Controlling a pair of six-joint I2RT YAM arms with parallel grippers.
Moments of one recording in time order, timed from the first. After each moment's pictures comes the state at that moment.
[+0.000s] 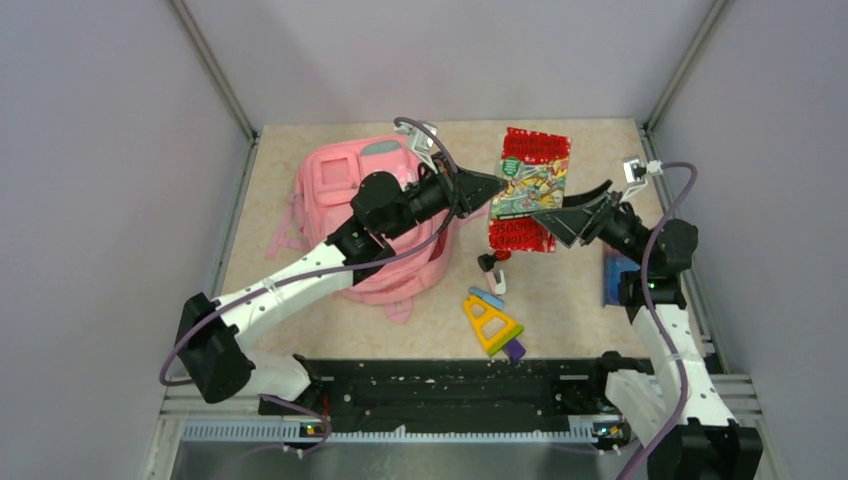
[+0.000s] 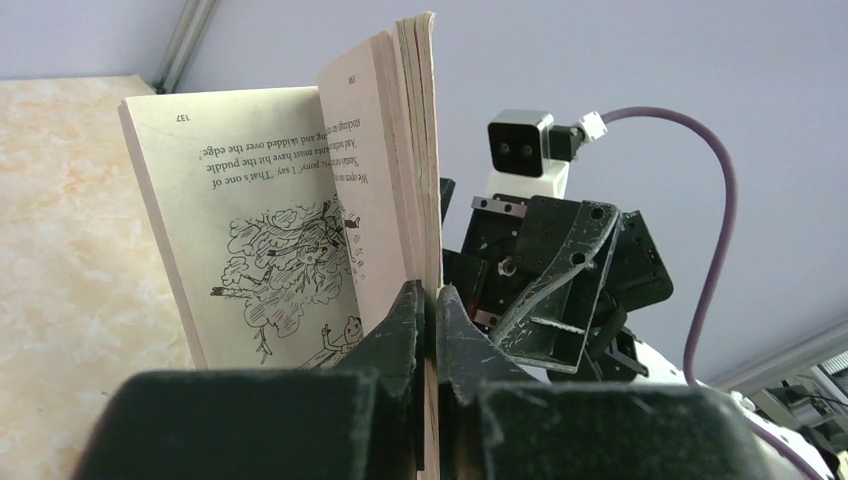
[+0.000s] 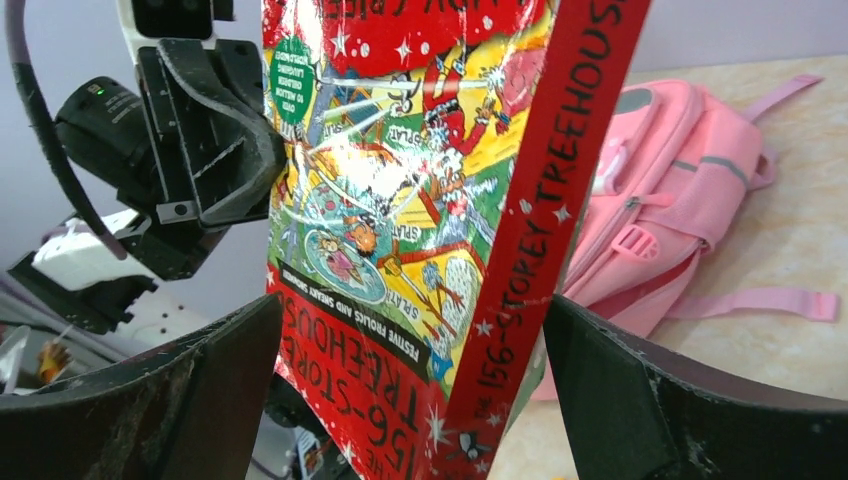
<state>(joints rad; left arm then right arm) -0.84 1.37 1.16 0.44 0.22 -0.75 -0.04 0.80 0.59 0.54 -0.94 0.93</state>
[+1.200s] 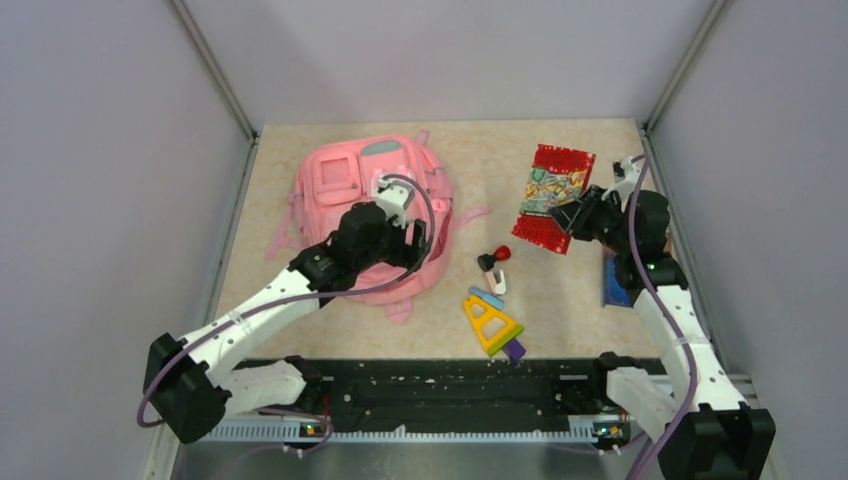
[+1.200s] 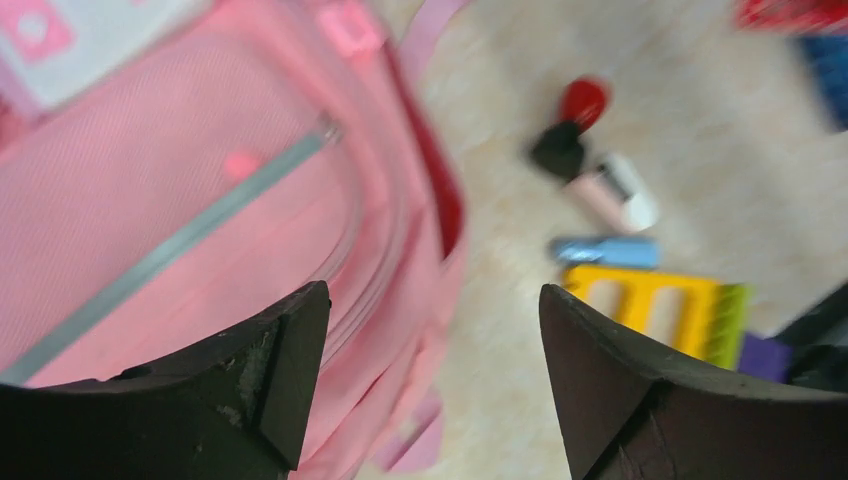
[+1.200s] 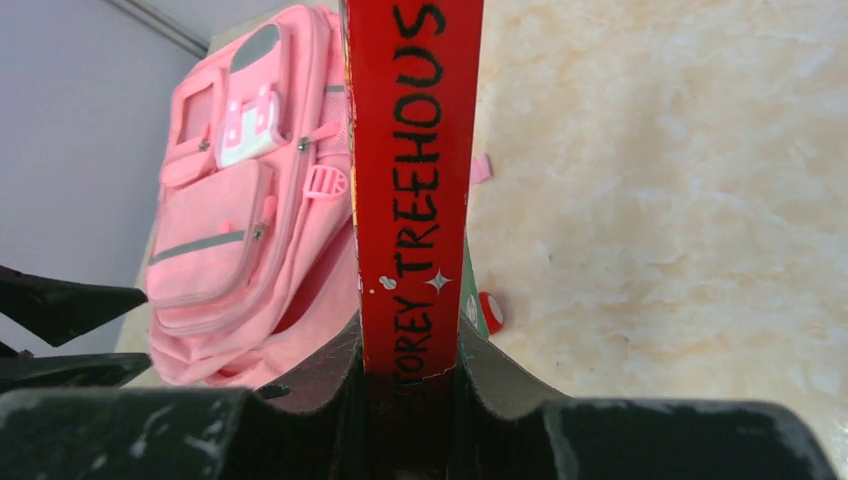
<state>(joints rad) -0.72 1.12 0.92 -0.21 0.01 -0.26 0.05 0.92 0.75 -0.13 -0.40 0.49</state>
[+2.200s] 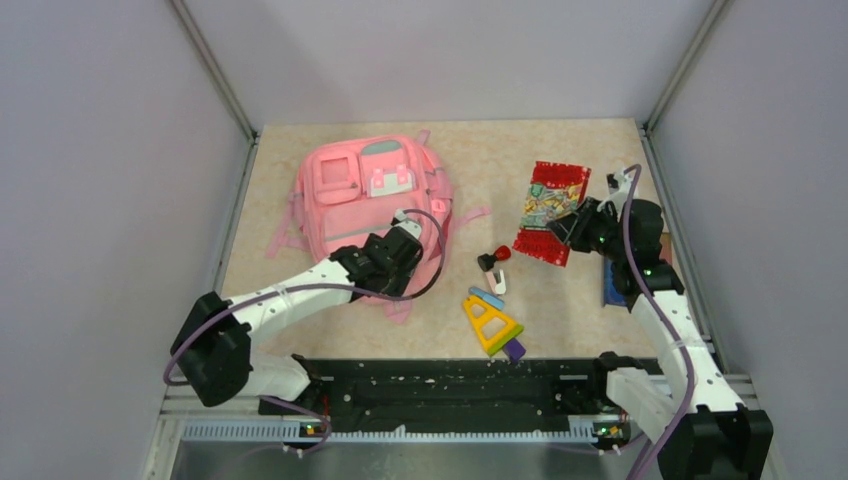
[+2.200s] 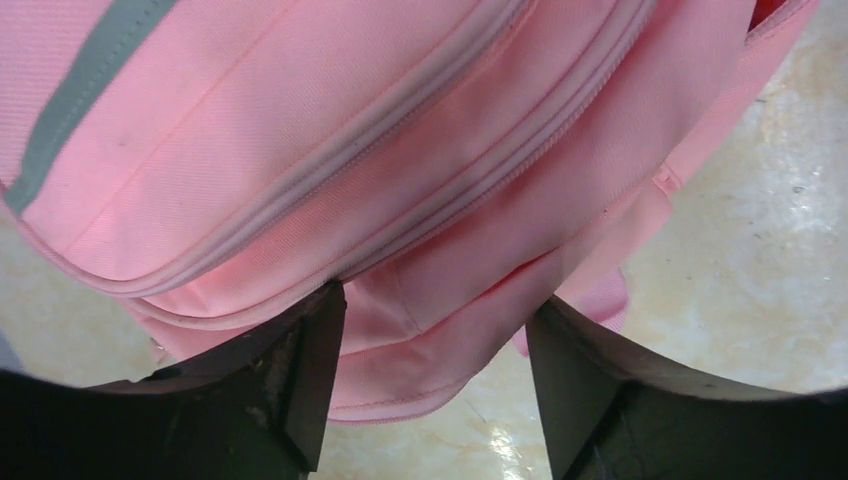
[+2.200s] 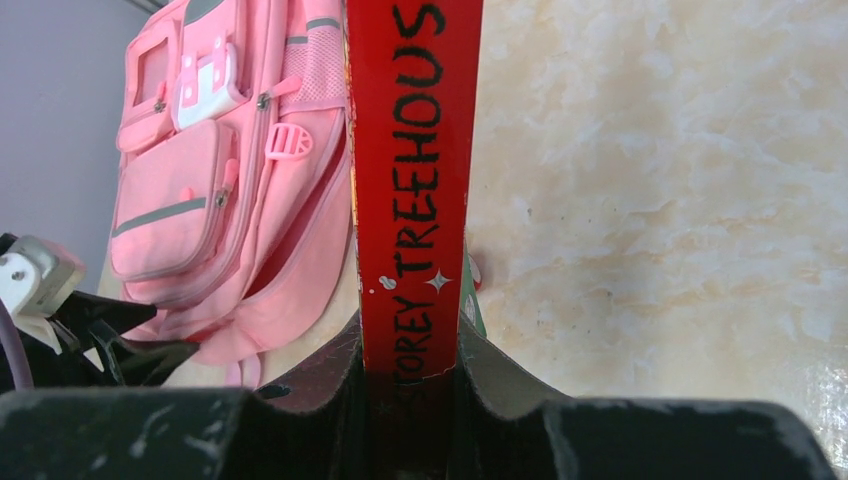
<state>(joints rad) -0.80 1.33 0.88 -0.61 -0.41 -0.23 0.05 0.89 0.68 -0.19 -0.37 0.45</state>
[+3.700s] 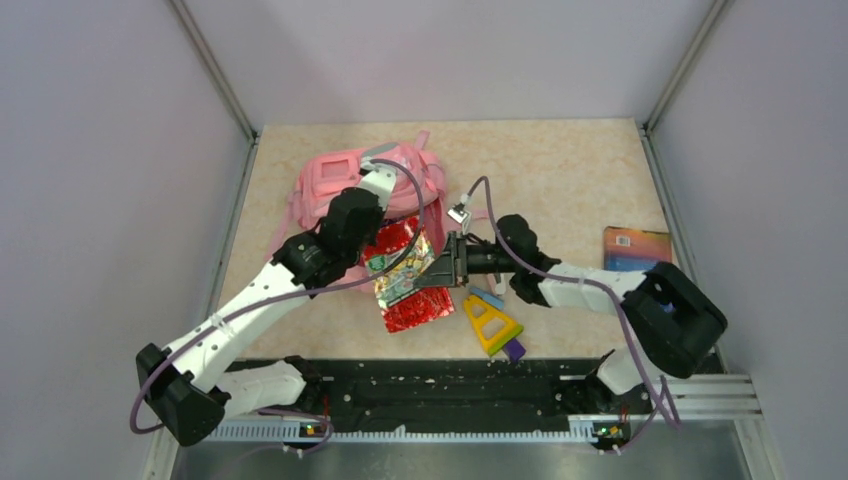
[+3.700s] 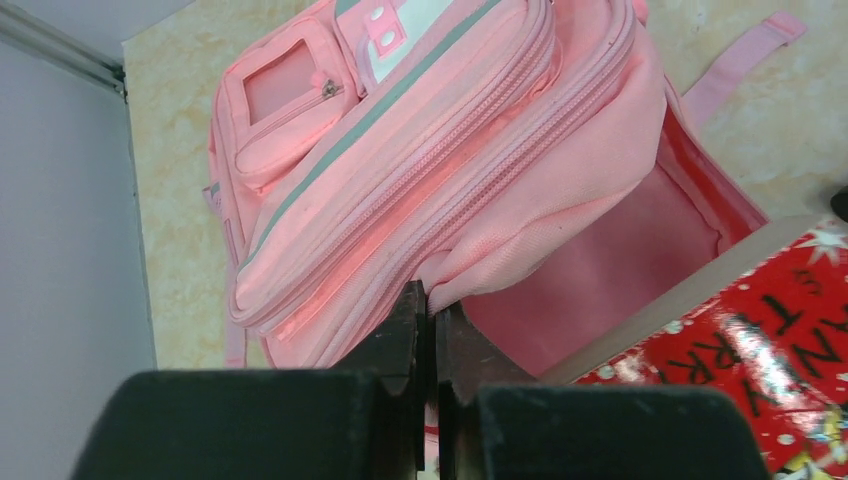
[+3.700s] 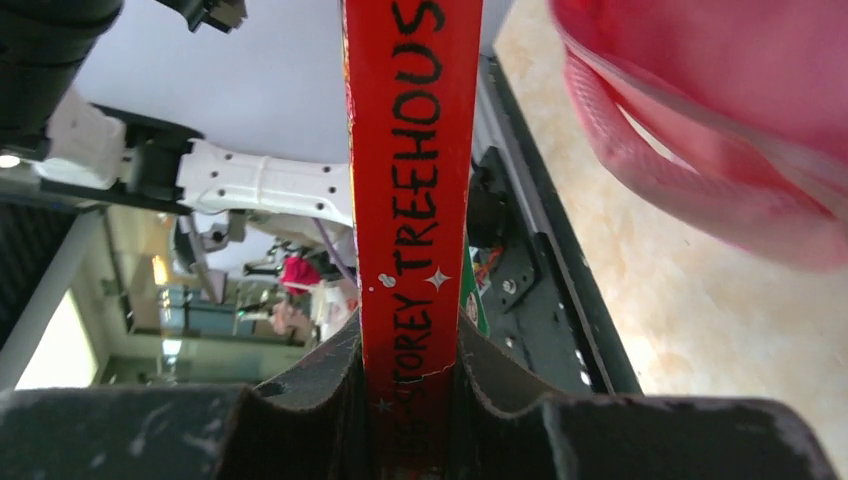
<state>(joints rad) -0.70 1.12 1.07 -0.48 -0.51 0.03 0.75 1.44 0.68 0.61 -0.77 1.06</state>
